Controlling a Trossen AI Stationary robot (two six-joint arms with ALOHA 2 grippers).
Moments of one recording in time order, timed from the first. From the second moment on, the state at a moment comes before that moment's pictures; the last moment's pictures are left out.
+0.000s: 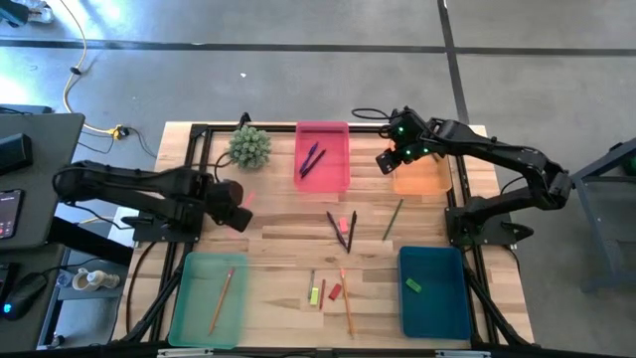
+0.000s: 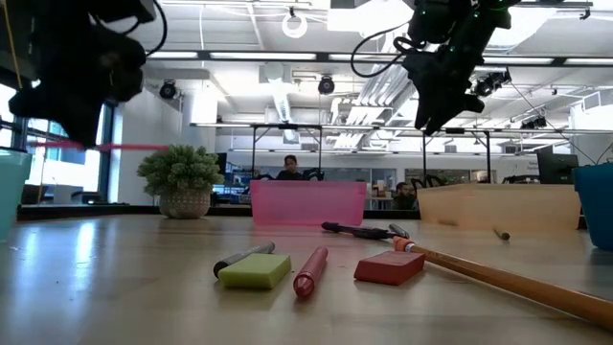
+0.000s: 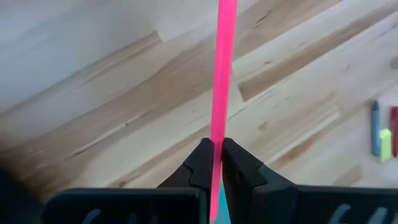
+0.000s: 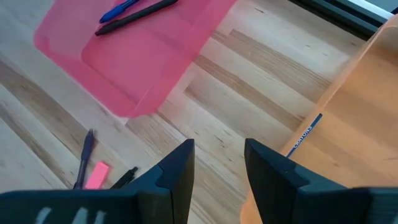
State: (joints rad) left arm 0.12 0.94 0.67 -0.98 0.06 -1.11; right arm -0.56 1.28 1.07 -0.83 -0.03 0.41
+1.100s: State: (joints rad) left arm -0.72 0.97 0.82 -1.07 0.15 -2.08; right arm -0.56 1.28 1.07 -0.79 0.11 0.38
